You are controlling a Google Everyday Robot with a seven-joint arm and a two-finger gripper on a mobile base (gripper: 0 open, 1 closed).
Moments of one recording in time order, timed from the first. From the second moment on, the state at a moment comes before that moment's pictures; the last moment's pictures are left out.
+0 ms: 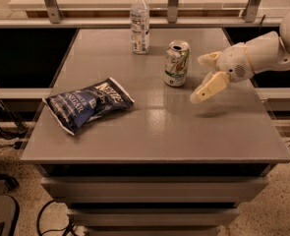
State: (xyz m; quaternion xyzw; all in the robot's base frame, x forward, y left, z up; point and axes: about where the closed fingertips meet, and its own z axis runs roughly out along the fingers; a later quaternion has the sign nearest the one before) arm 0.610 -0.150 0.855 -0.52 0.72 0.28 0.37
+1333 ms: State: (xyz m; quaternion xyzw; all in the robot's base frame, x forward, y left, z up) arm 0.623 -0.125 0.876 -0.50 0.67 0.32 0.45
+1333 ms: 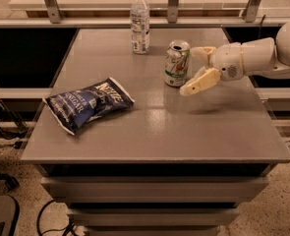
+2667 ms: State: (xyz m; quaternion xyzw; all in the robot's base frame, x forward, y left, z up) arm 0.634 -0.105 0.875 -0.48 0.63 0.37 0.49
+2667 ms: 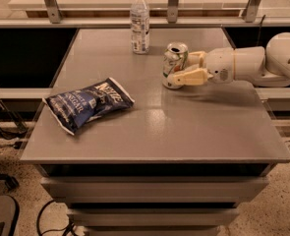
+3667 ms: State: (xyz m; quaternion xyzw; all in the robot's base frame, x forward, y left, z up) arm 0.636 -0.108 0.892 -0.50 0.62 0.36 0.50
